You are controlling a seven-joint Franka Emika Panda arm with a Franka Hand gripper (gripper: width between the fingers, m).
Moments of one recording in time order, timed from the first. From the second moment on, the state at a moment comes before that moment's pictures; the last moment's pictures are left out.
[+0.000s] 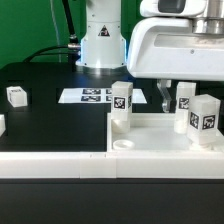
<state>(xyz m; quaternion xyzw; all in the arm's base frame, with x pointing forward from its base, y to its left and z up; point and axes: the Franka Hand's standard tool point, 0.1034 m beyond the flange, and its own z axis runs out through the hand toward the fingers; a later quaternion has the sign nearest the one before) 0.687 0.092 0.085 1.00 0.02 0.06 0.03</state>
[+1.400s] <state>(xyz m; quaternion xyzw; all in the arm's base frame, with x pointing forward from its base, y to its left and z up) 0.673 0.097 0.082 1.00 0.04 -0.01 -0.01</state>
